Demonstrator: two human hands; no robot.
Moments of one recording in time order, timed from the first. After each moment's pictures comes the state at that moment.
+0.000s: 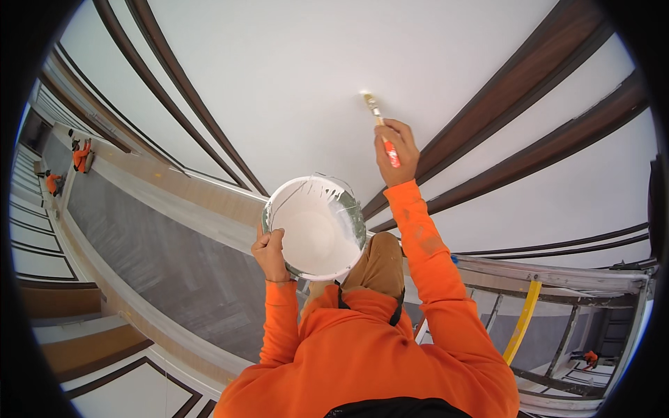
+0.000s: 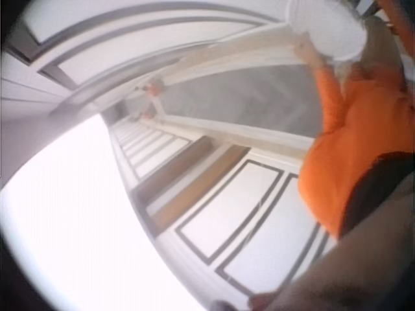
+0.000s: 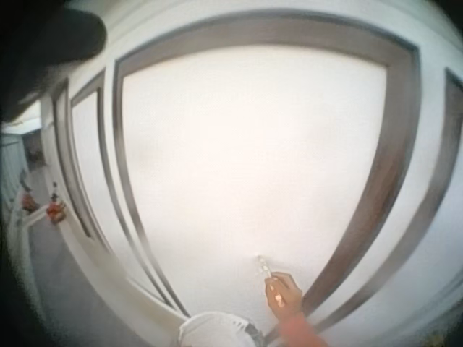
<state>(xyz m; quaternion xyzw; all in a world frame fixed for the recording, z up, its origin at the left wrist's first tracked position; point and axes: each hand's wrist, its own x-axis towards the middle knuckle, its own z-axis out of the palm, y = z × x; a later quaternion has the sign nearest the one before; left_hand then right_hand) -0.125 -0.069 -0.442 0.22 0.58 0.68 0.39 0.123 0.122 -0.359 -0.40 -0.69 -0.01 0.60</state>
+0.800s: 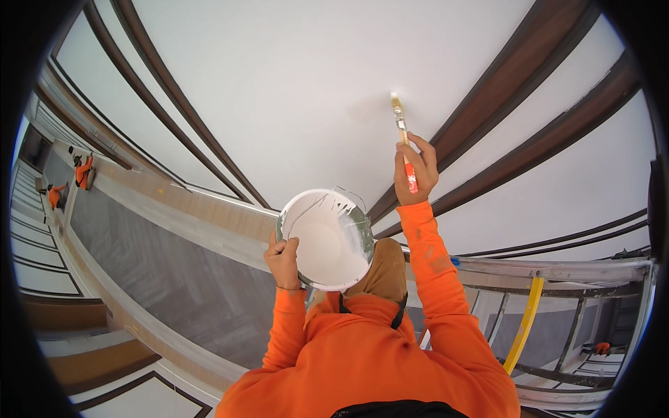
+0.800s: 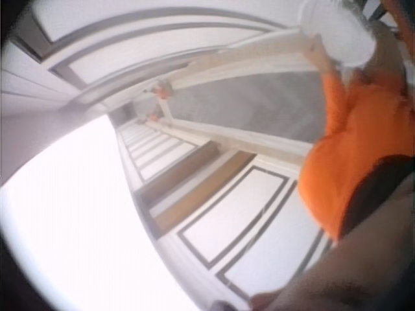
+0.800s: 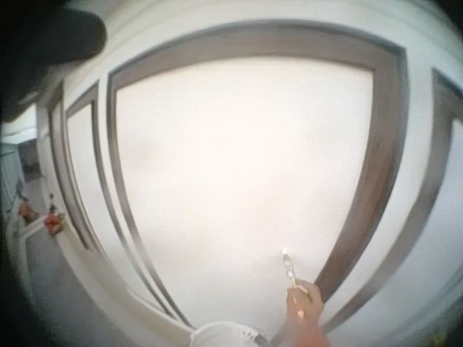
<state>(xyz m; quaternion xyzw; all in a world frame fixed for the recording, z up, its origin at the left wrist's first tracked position) -0.123 -0.054 -0.417 0.29 0.57 0.67 0.38 0.125 0.105 -0.326 -0.41 -0.65 -0.12 0.63</state>
